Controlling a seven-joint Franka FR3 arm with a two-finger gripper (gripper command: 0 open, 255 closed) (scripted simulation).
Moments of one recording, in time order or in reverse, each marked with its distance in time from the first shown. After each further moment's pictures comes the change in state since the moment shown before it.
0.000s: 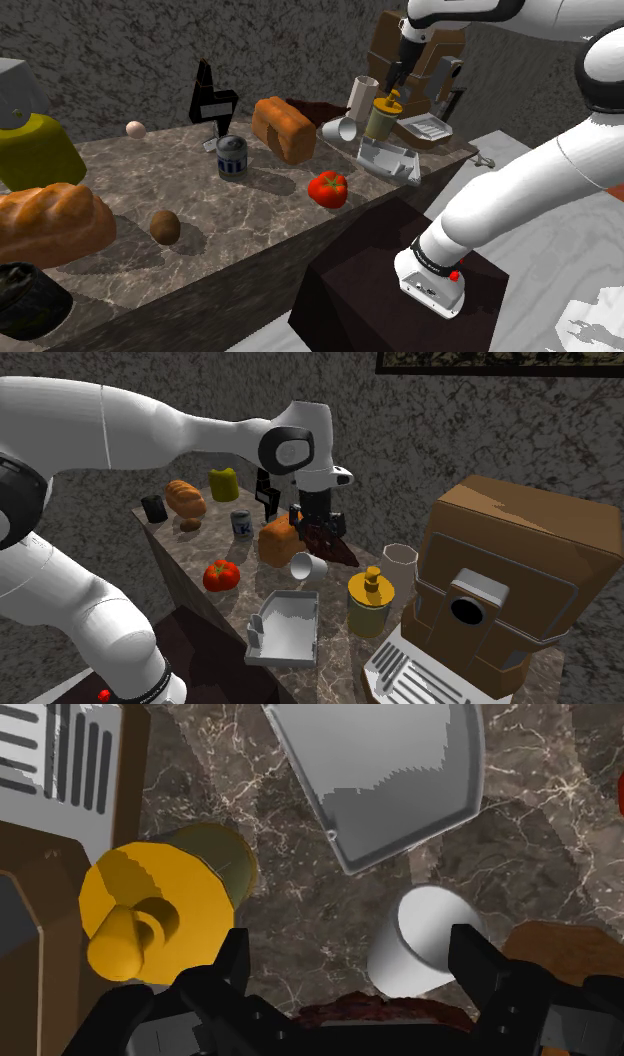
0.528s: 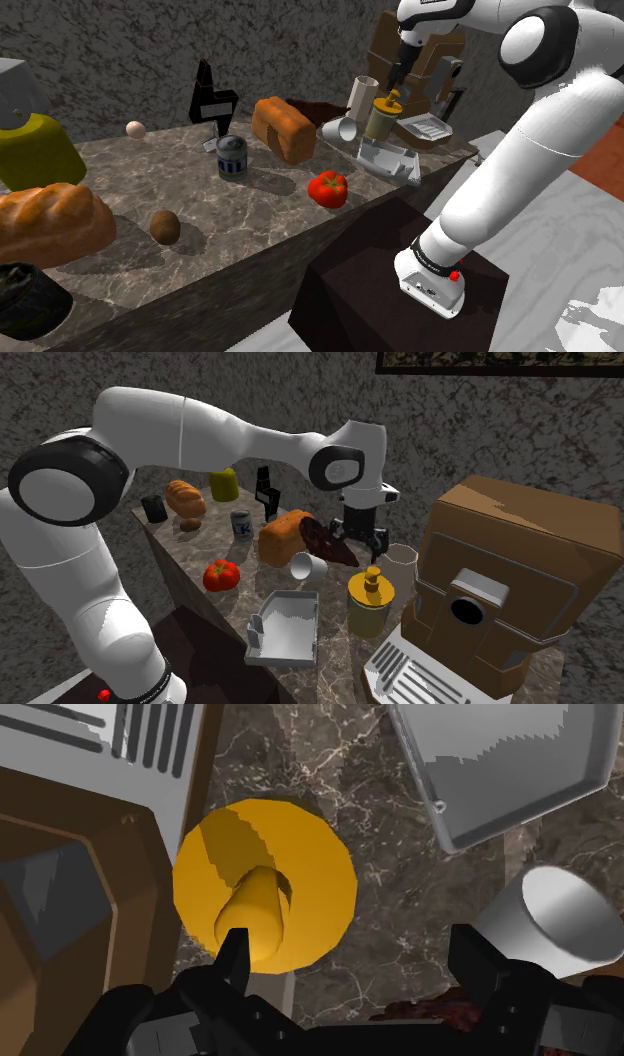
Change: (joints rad) arm -0.044 0.321 -0.133 0.241 0.149 0.041 -0.248
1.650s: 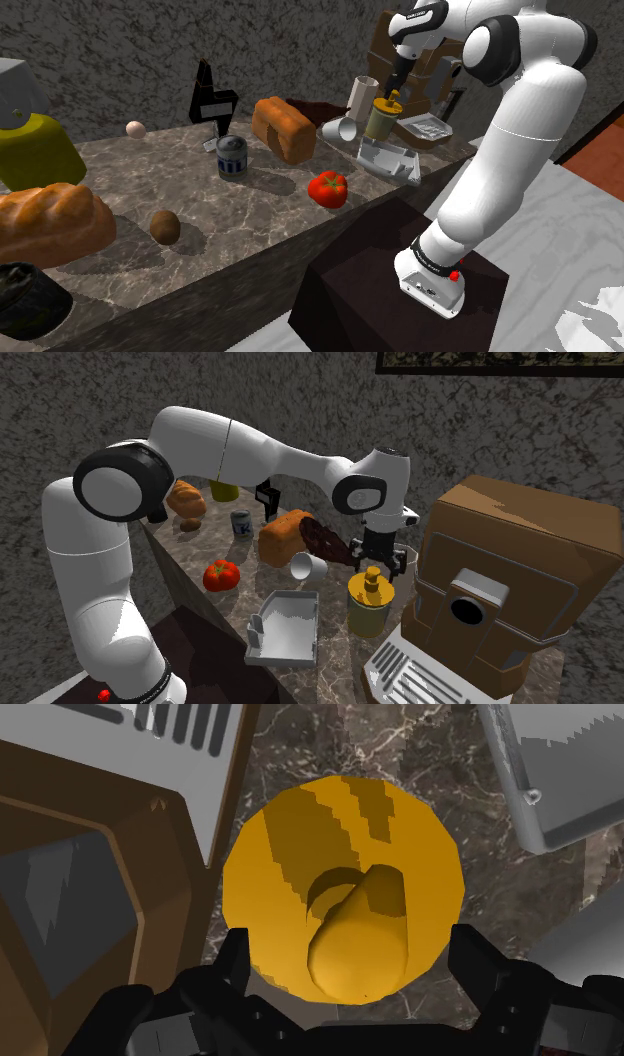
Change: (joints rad) arm -0.066 0.200 -0.024 0.085 0.120 0.072 -0.136
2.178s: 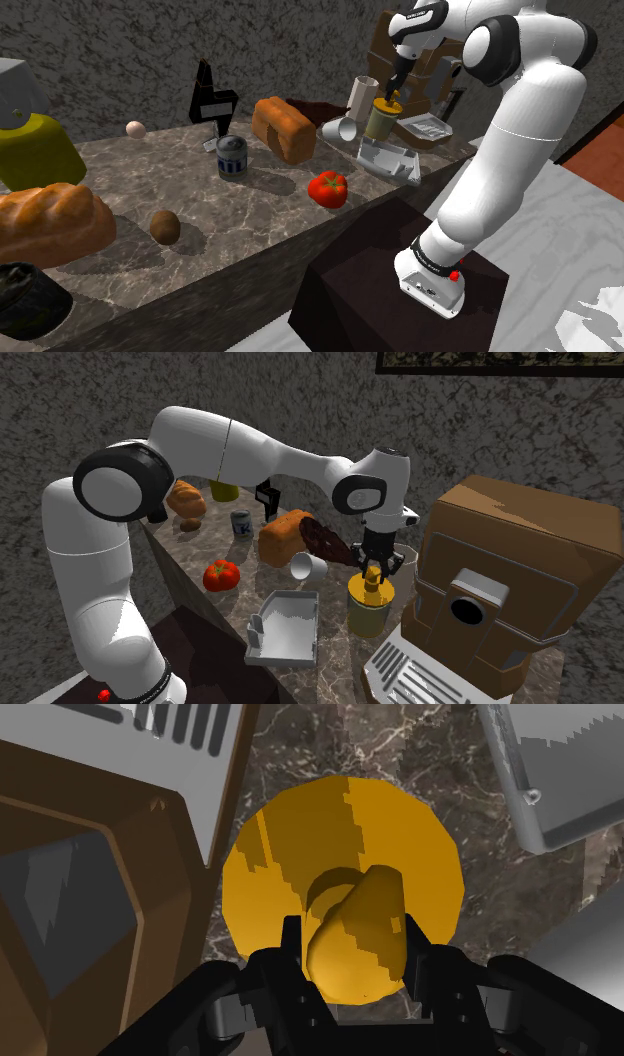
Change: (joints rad) arm 0.000 0.000 0.000 0.000 0.000 0.000 0.000
